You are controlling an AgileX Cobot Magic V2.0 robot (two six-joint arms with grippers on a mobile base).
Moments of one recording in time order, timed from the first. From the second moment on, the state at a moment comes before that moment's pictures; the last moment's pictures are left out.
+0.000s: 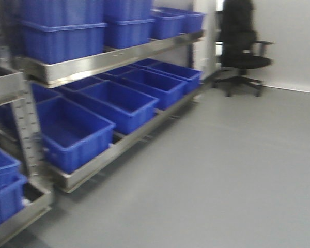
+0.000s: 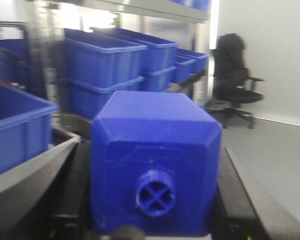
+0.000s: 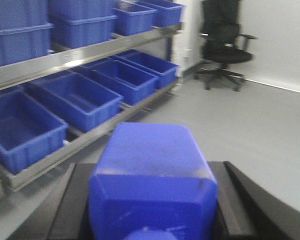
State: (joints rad) left arm -0.10 0.28 -0.48 0.07 0.21 -0.08; right arm 0.03 0.39 -0.37 0.00 0.13 0.02
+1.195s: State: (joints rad) left arm -0.10 0.28 -0.48 0.07 0.21 -0.08; right arm 0.03 0.39 -0.37 0.00 0.13 0.02
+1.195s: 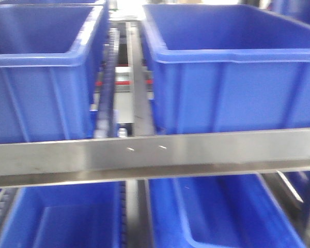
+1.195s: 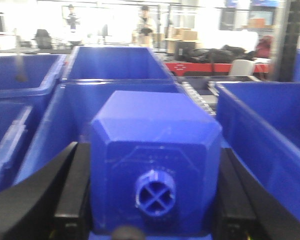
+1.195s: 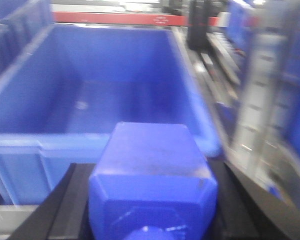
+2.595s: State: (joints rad) left arm -0.10 0.28 -0.48 0.07 0.21 -0.08; right arm 0.03 0.39 -0.37 0.00 0.13 0.02
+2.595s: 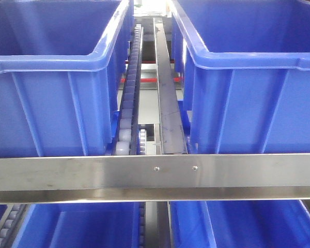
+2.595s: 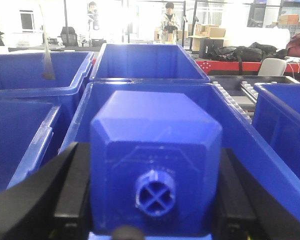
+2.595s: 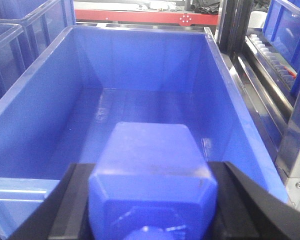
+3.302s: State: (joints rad) left arm -0.30 0.61 -0.56 0.13 0.13 -0.08; right arm 0.14 0.76 -0.57 -0.11 0.03 0.02
